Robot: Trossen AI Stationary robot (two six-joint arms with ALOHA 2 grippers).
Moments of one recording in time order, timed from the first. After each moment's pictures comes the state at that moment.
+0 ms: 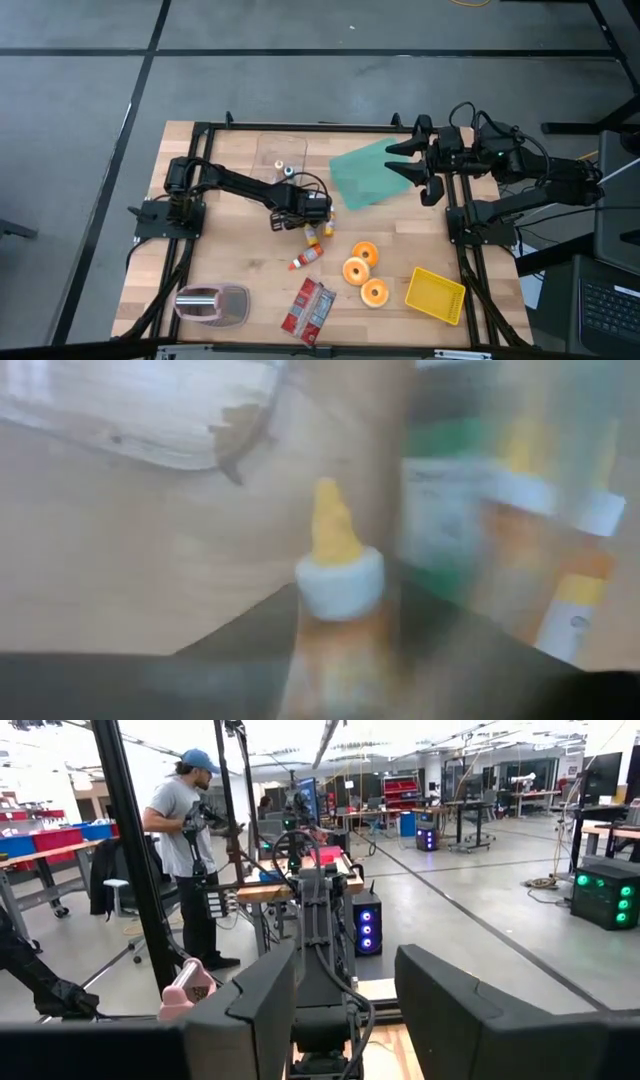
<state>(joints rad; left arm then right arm) -0.02 1.93 1.30 -0.71 -0.13 -1.81 0.03 0.96 1.17 -0.13 0.01 0.10</state>
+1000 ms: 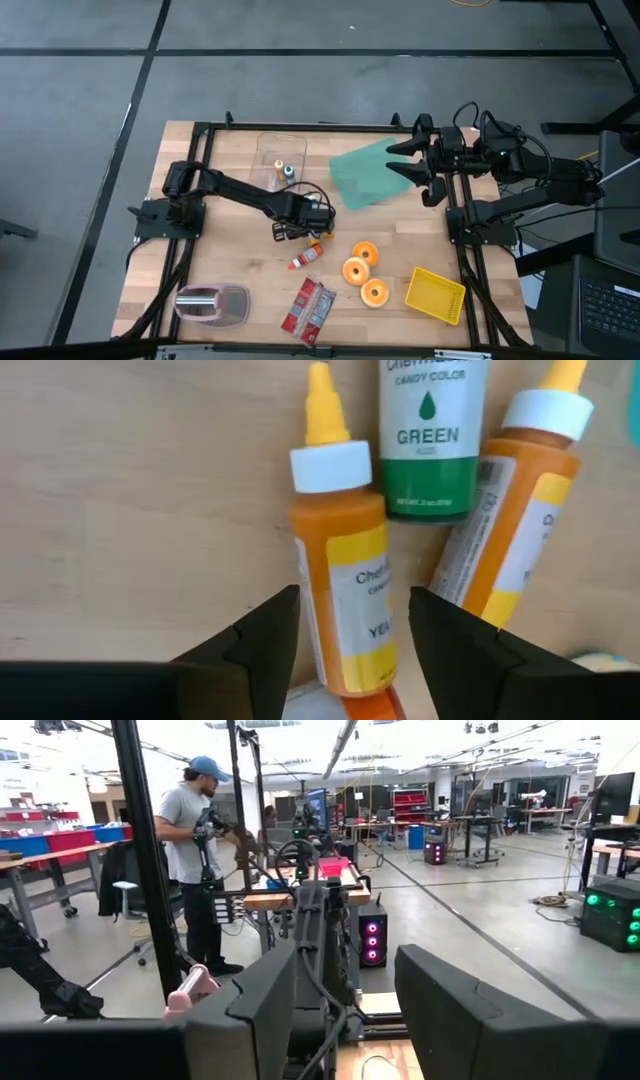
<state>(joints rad) -0.11 1.93 1.37 -0.77 -0.13 -1.92 0.03 0.96 1.17 -0.10 -0.02 0.07</state>
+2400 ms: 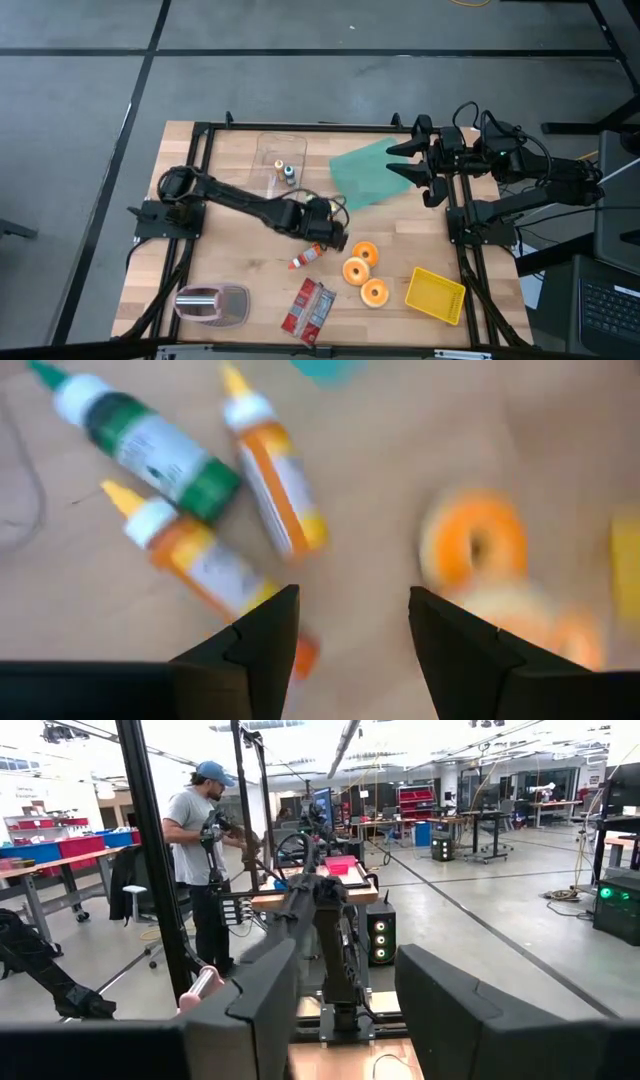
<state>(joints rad) -0.23 1.93 1.61 -0.83 -0.30 -1.27 0.03 0.96 1.17 -0.11 -0.03 0.10</state>
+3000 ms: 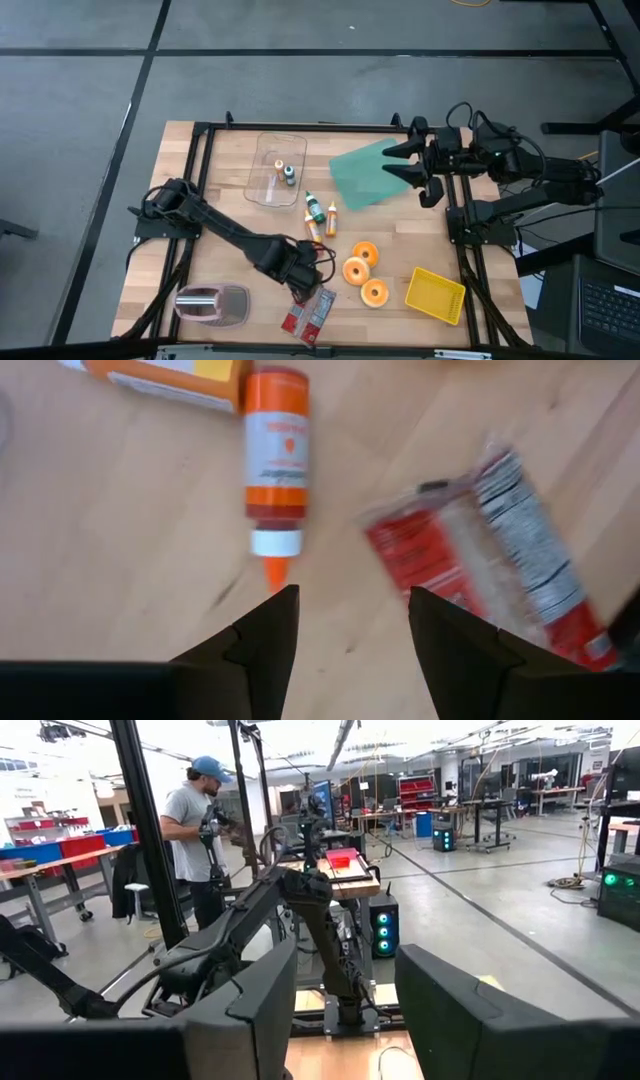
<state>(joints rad) -0.45 1.94 1.63 -1.06 -0.18 -1.03 0.03 0.98 1.17 -0.10 -0.03 0.12</state>
